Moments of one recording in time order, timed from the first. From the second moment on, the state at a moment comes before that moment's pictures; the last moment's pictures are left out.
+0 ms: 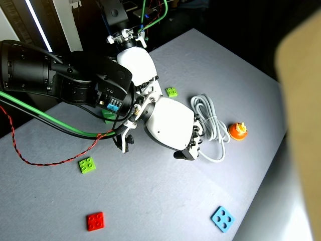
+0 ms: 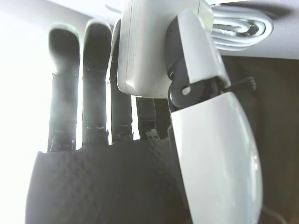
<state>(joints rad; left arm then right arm) 0.51 -1.22 0.46 -1.67 -1.27 2.22 -0.22 -1.50 1.19 1.50 0.43 -2.43</state>
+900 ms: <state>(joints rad) 0.54 -1.22 0.45 -1.66 -1.29 2.21 -0.23 -1.56 1.22 1.50 0.45 -2.46</state>
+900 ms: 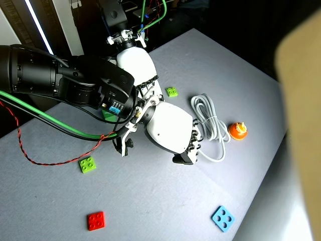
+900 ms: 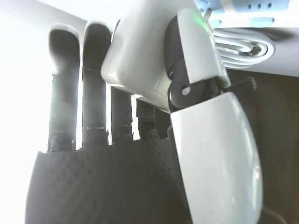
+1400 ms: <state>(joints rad) 0.54 -1.22 0.45 -1.66 -1.29 2.20 -0.21 -1.55 1.22 1.50 0.40 -2.48</state>
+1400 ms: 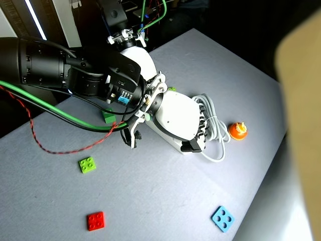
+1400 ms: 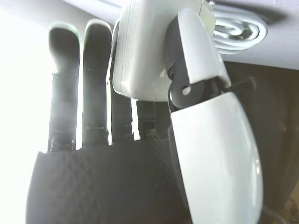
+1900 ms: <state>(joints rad) 0.54 -1.22 0.45 -1.66 -1.30 2.19 -0.21 -1.52 1.21 1.50 0.38 -2.48</state>
